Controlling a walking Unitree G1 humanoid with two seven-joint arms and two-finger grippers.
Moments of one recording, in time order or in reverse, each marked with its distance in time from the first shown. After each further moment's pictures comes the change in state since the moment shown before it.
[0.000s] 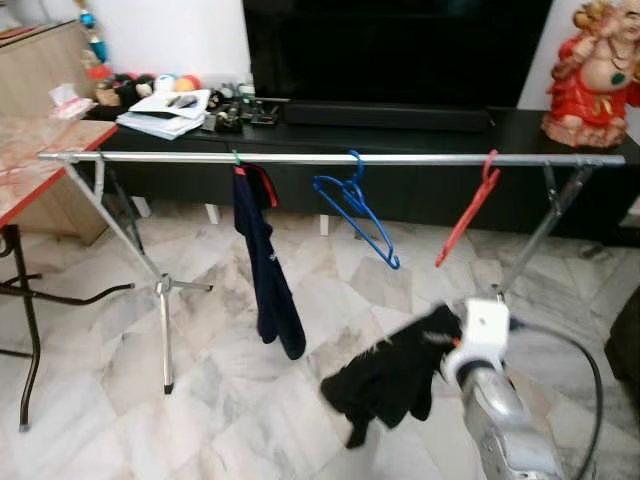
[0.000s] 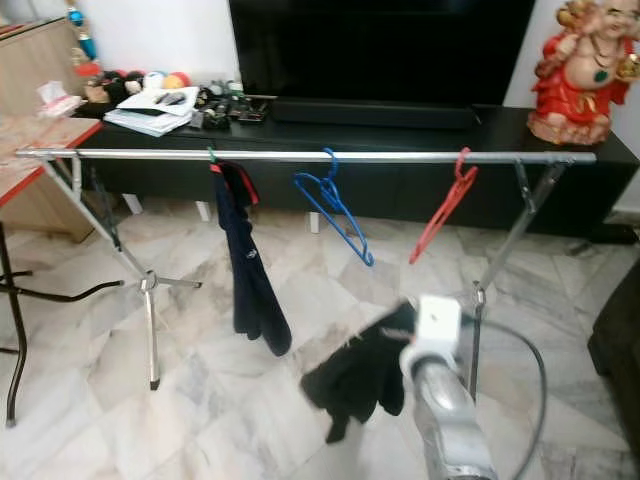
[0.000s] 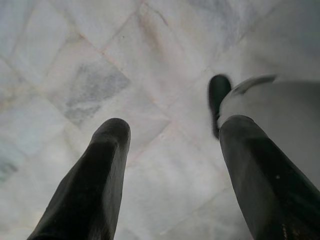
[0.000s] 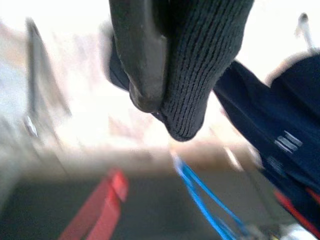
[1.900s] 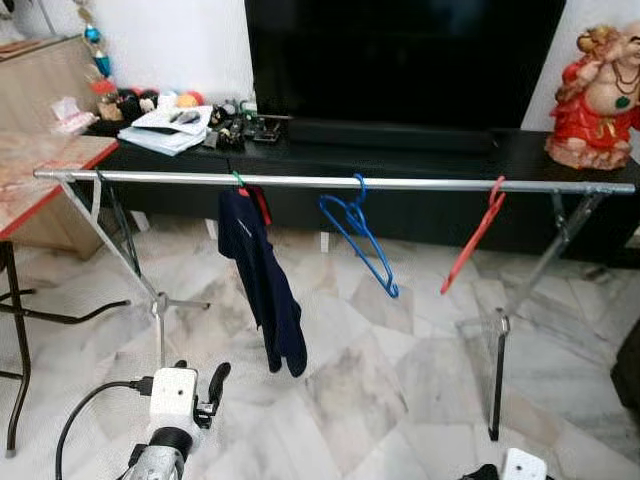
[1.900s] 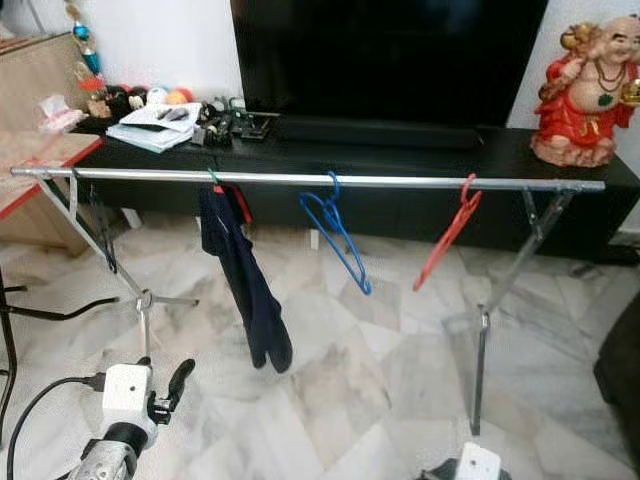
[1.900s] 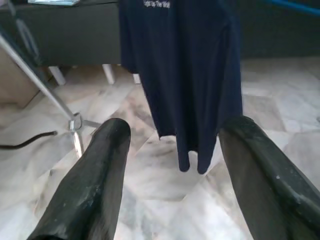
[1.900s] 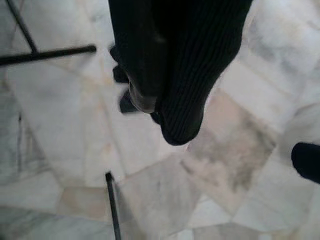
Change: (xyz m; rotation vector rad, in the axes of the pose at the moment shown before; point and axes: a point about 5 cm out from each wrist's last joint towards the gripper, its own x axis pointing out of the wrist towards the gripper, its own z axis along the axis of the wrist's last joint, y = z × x) left arm -0.048 -0.013 0.154 -0.022 -0.872 -0.057; right arm -0.069 -0.057 -0.154 0.139 0.446 -0.337
